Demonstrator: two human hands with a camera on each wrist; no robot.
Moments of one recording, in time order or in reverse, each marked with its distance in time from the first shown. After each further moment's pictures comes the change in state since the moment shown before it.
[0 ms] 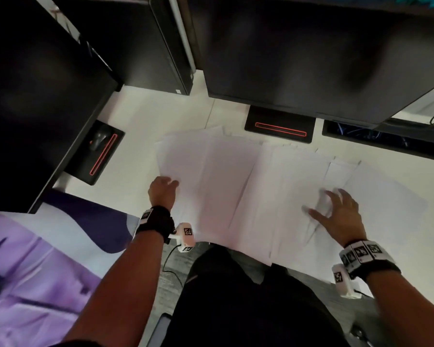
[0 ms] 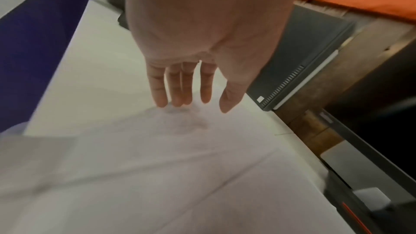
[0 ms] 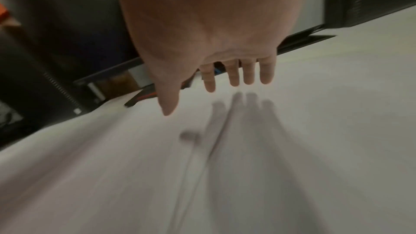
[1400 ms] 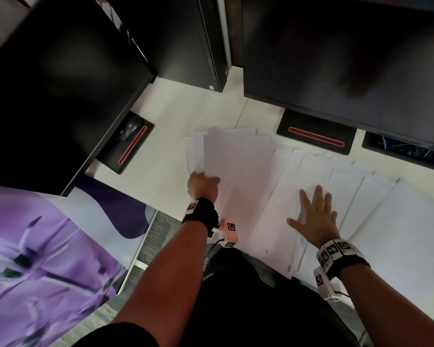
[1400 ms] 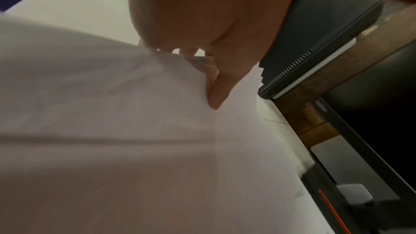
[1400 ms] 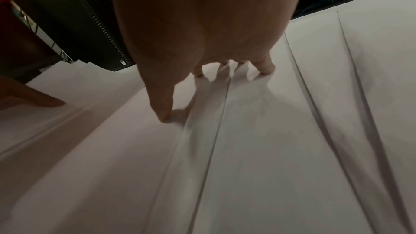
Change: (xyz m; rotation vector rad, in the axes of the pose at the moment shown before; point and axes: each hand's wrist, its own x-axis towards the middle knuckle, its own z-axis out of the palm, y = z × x) left_hand 0.005 0.025 0.043 -0.168 0.062 -0.151; right_hand 0.028 -0.086 0.074 -0.210 -0.293 -0.186
